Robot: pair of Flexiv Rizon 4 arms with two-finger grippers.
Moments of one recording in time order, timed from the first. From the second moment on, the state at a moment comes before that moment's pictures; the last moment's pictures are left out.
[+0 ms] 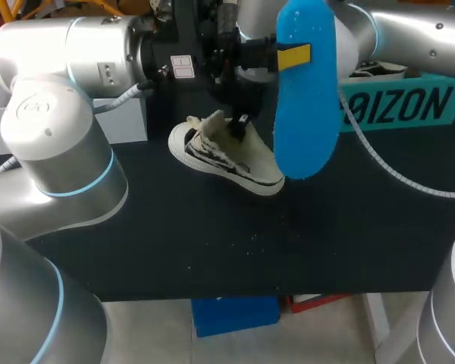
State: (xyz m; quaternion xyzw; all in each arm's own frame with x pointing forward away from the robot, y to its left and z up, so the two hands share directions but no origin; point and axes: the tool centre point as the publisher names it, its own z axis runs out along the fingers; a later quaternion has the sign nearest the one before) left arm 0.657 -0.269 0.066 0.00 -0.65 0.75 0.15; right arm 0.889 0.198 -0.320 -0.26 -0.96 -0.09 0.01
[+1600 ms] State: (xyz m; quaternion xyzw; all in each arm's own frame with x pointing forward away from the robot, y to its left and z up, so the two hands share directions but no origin) left arm 0.657 -0.269 0.066 0.00 -0.65 0.75 0.15; right arm 0.895 0.178 -0.404 -0.74 -0.67 -0.01 -0.06
